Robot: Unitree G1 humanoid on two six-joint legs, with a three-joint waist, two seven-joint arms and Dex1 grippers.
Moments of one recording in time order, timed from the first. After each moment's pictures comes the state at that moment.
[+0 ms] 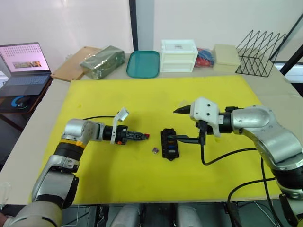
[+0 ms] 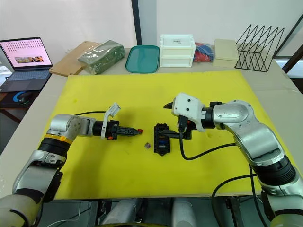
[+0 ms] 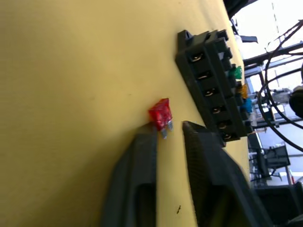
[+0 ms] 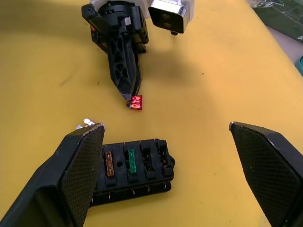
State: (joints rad) left arm -0.74 0.50 -0.17 0.42 -0.58 1.15 -1.14; right arm -0.54 -0.84 0.15 -0.46 0.34 0.65 1.00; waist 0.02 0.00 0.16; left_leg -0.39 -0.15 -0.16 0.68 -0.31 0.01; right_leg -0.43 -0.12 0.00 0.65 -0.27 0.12
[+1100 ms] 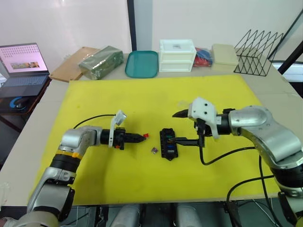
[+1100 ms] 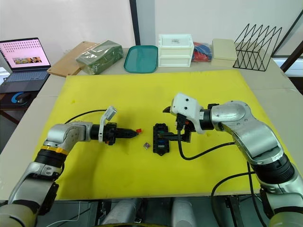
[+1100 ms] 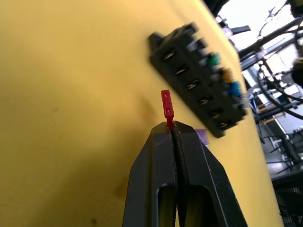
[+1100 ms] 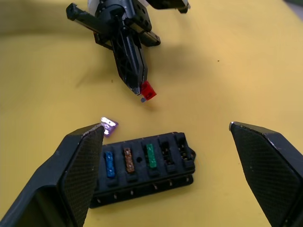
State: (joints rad) left arm -0.58 0.52 -0.13 0.26 -0.56 0.86 -1.24; right arm -0.59 -0.84 0.15 -0.48 0.45 0.85 0.99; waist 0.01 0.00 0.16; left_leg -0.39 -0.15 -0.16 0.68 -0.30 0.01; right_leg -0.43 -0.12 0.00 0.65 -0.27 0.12
